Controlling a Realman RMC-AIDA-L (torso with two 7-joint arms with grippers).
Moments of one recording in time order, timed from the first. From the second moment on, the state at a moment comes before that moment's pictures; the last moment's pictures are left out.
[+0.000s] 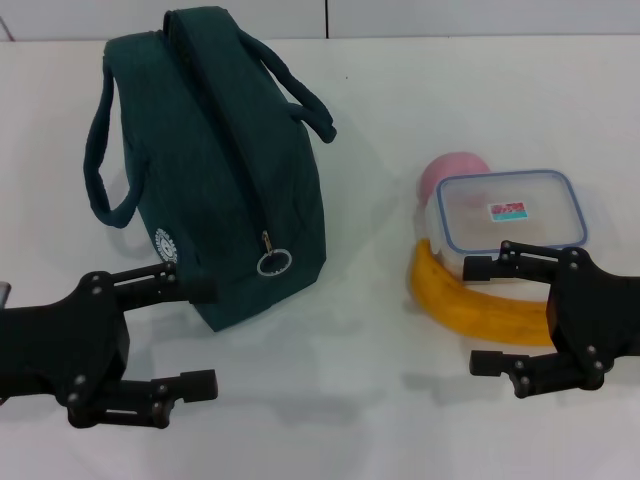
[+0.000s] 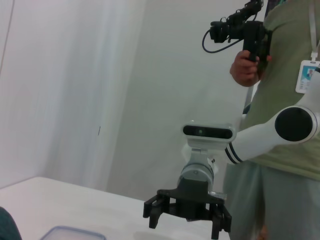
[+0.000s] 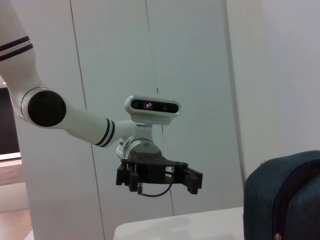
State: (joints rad) left arm -0.27 -1.97 0.91 0.67 1.66 2.03 -1.21; right arm 0.49 2.02 -0.86 -0.50 -1.80 -1.87 1.00
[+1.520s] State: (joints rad) left arm -0.41 -1.92 0.58 1.07 1.82 1.68 -2.29; right arm 0.44 2.02 -0.84 -0.44 -1.67 -1.83 0.93
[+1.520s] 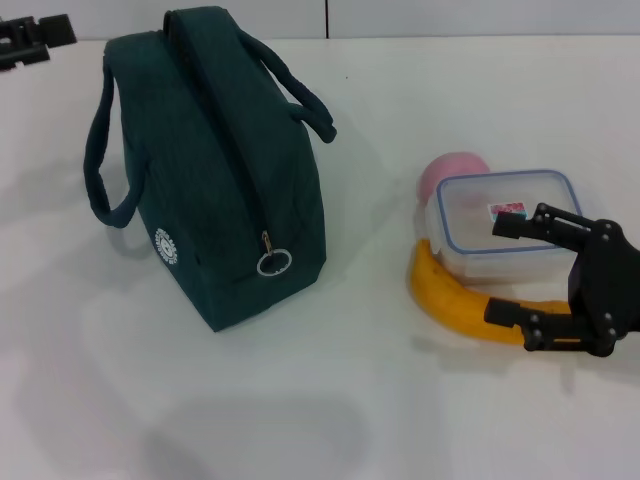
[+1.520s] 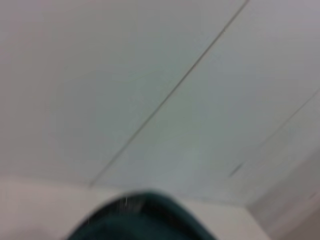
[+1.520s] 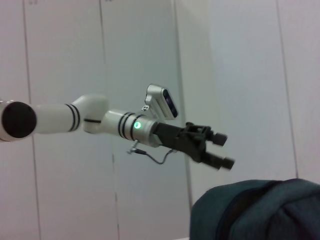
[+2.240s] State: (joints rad) left arm -0.53 -1.93 0.74 1.17 2.07 1.70 -2.73; right arm 0.43 2.01 -0.84 -0.44 -1.64 -1.82 0.91
